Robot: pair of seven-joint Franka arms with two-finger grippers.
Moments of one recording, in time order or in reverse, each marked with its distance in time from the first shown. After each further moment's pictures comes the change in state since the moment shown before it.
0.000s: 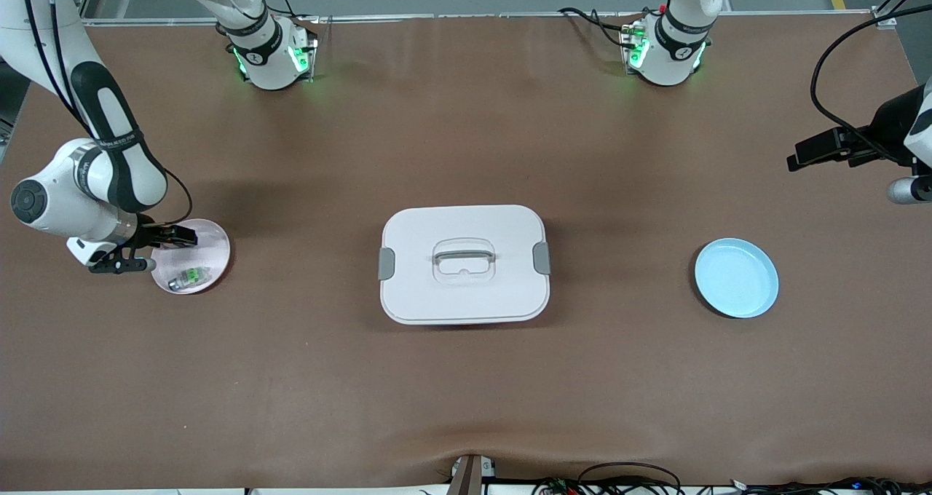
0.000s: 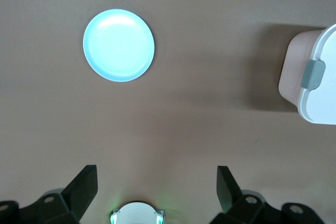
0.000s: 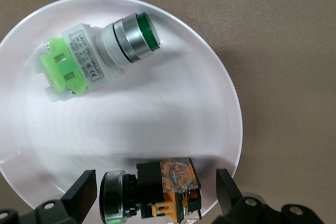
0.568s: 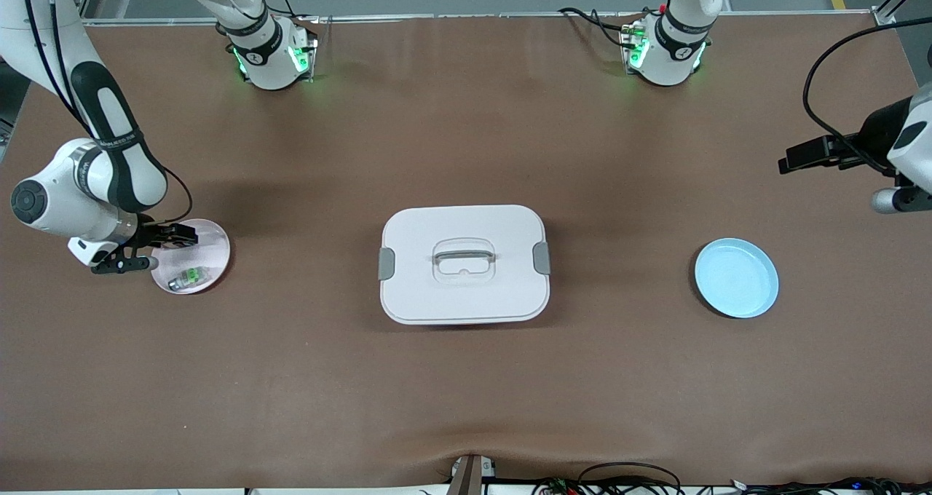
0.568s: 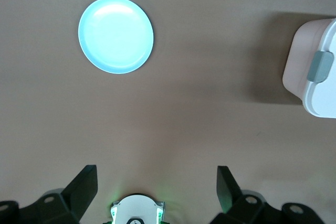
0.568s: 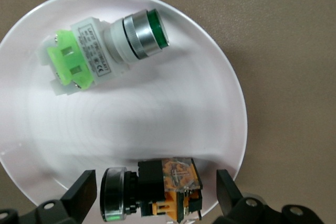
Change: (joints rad) left arm -0.005 0.040 0.001 0.000 -0.002 -0.012 0.000; right arm 0.000 0.000 0.000 0.000 0.000 -0.007 -0.045
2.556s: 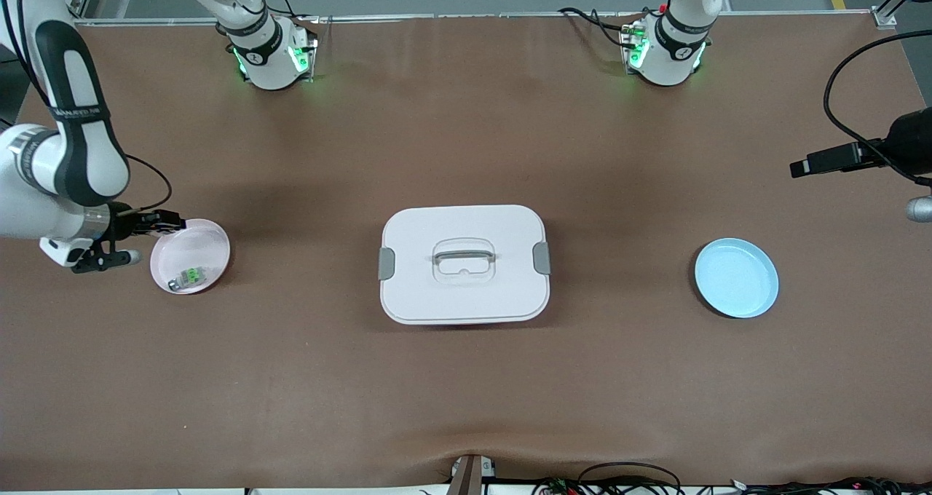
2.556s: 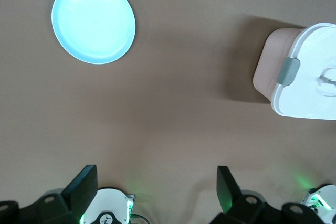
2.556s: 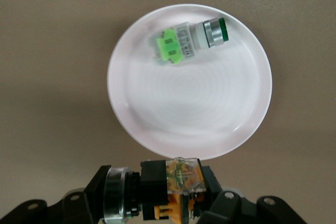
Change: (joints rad) left arm 0.082 0.016 0.028 0.013 -0.162 -0.030 -0.003; right arm 0.034 -0.146 0.018 0.174 0.005 -0.478 0.033
